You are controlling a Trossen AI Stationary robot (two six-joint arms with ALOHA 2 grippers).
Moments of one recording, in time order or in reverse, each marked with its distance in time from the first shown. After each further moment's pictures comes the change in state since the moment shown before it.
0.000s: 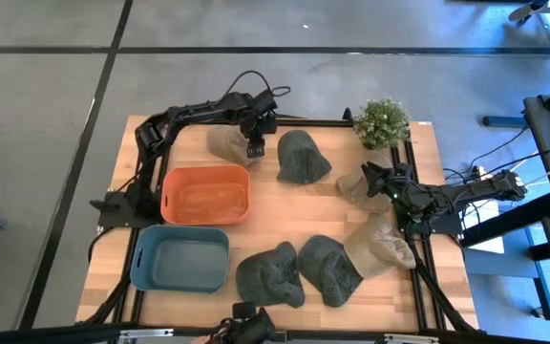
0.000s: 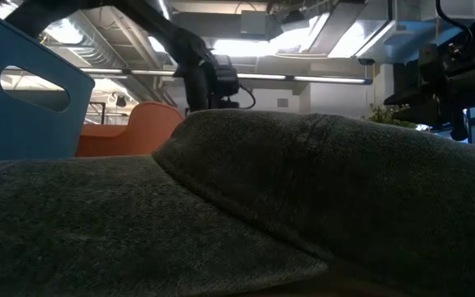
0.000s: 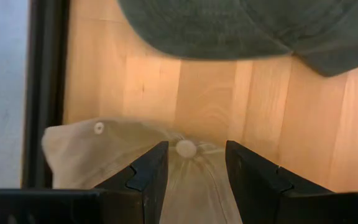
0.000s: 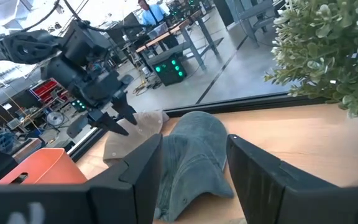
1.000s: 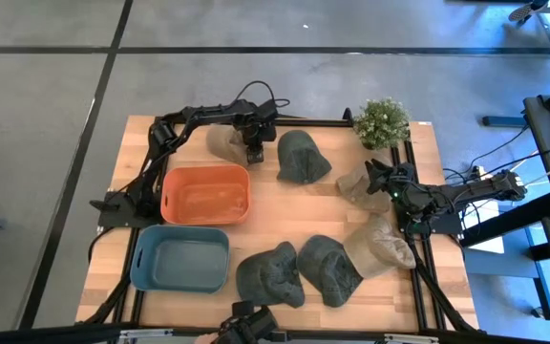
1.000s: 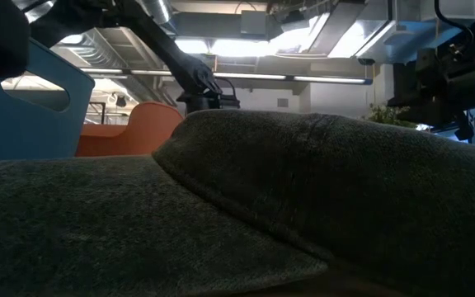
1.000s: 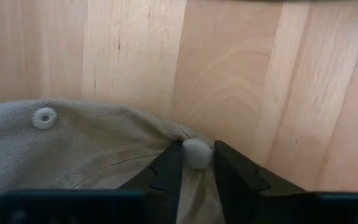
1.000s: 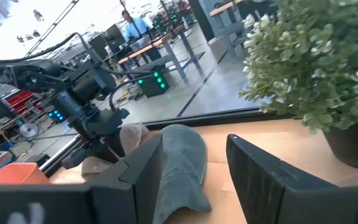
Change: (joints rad) left arm 0.012 0.144 -0.006 0.002 -0.016 -0.026; right arm 0.000 0.001 0.000 -0.010 0.100 -0.029
